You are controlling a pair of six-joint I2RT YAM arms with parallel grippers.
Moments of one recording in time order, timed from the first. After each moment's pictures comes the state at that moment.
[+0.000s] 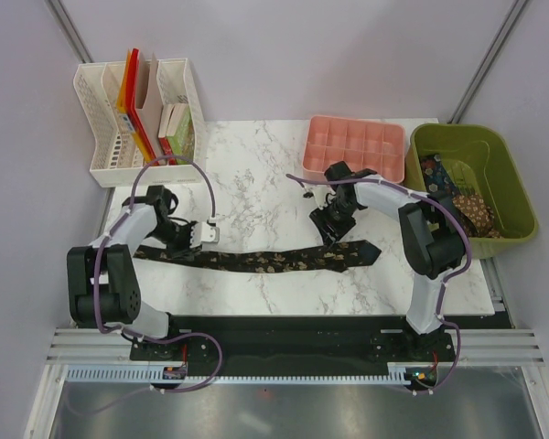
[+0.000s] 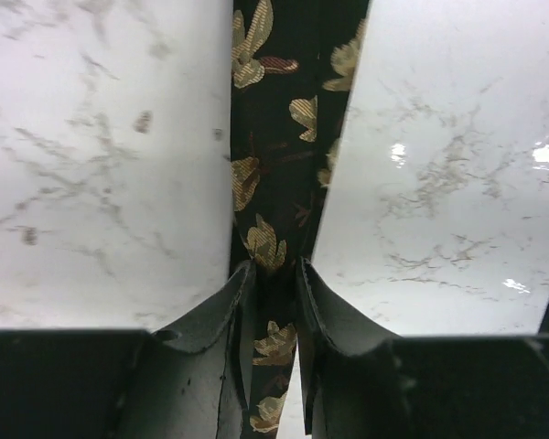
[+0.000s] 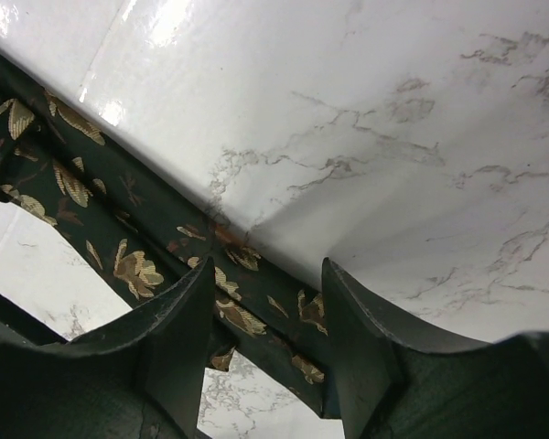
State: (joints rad) left arm 0.04 1.49 0.94 -0.98 0.49 1.58; right arm 0.42 1.93 1.31 -0.80 -0.30 -0.28
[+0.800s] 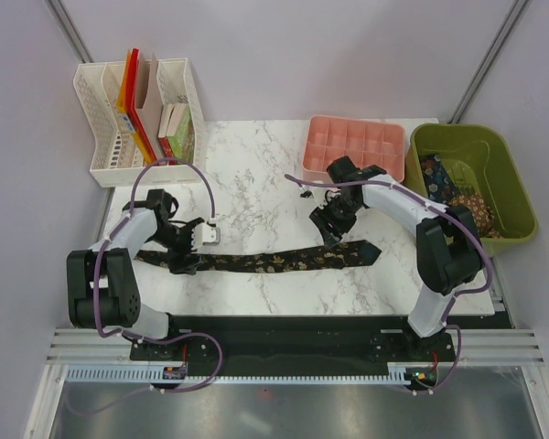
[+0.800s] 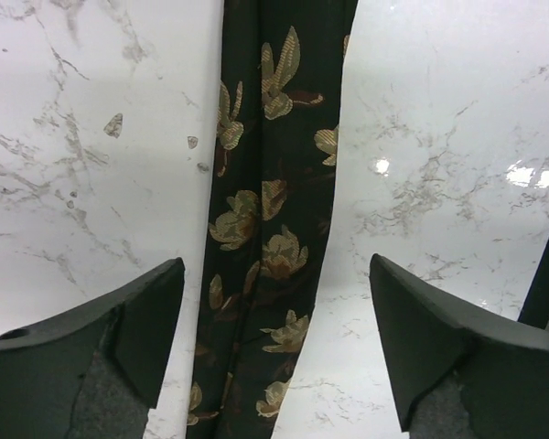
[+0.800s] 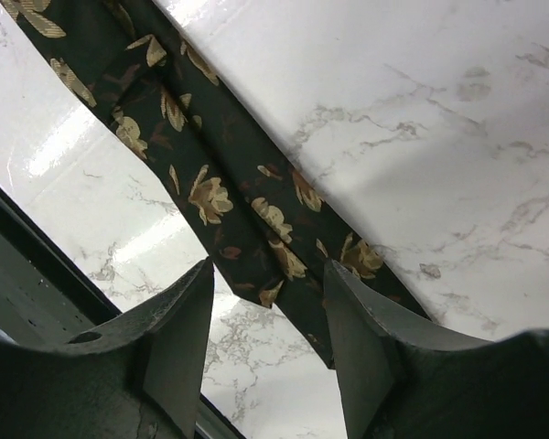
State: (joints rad) left arm 0.04 1.47 0.87 -0.96 0.51 1.51; right arm 0.44 1.78 1.32 -0.90 -0.37 -0.41
